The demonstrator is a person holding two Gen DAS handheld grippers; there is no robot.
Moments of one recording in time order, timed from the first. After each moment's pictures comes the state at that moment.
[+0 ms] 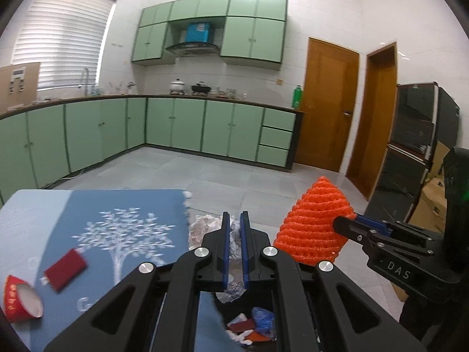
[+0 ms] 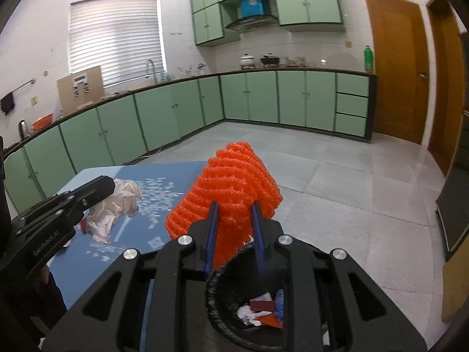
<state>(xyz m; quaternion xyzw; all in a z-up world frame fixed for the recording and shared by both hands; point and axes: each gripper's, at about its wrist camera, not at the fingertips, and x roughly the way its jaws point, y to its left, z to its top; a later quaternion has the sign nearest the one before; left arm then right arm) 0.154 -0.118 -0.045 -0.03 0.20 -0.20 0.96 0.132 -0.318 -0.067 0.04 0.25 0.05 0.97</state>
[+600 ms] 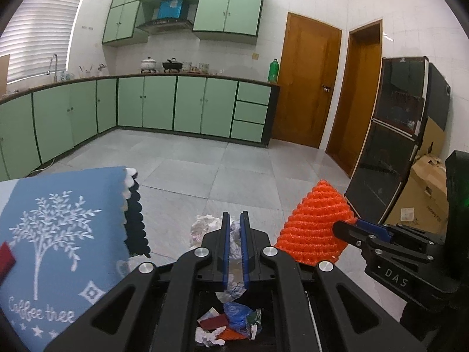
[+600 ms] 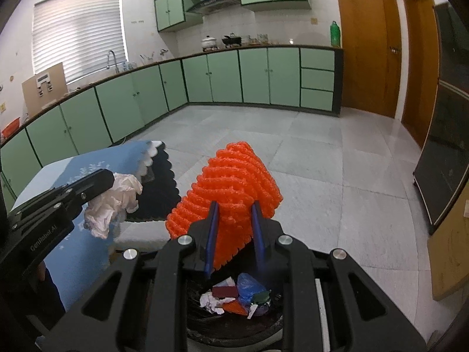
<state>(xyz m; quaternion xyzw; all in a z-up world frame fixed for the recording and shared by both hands) 0.201 -0.208 -0.098 -0.01 0.25 -0.25 0.94 0.153 -0.391 -0.132 0.06 0.30 -0.02 0.95</state>
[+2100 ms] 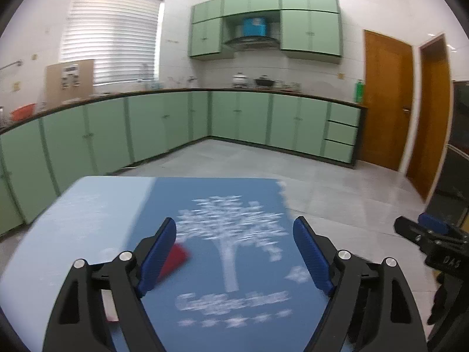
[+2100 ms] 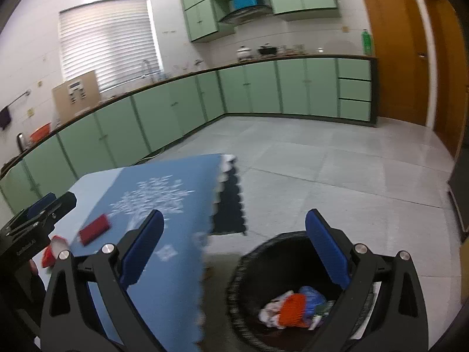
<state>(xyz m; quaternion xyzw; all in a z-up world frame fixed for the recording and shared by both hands) 0.160 -0.004 -0.057 -0.01 0.22 -0.02 0.98 0.167 -0.247 -0.095 0.07 0.27 0.08 0.96</state>
